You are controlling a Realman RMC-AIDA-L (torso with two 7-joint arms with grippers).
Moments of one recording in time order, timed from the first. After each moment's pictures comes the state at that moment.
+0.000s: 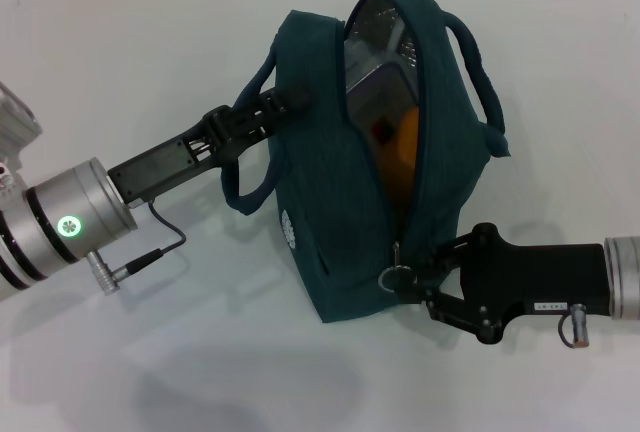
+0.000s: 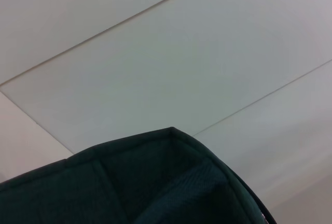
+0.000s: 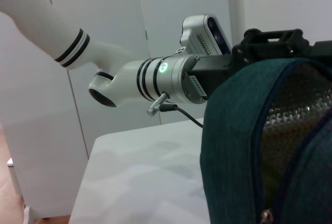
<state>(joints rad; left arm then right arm) -0.46 -2.09 0.82 0.28 1.43 1.55 -1.80 0.52 2.03 -1.43 -0.48 -1.44 -1.44 1.04</state>
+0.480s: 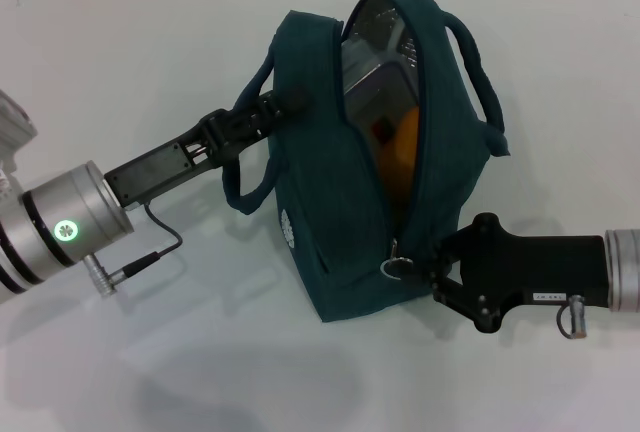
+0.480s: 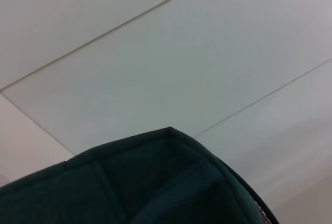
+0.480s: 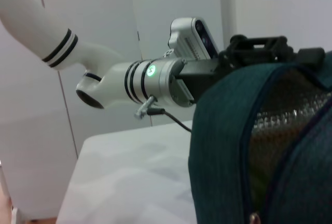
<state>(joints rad) -0.45 -2.09 0.82 0.28 1.43 1.55 -1.78 0.52 2.03 -1.43 -0.49 -1.42 -1.42 1.03</state>
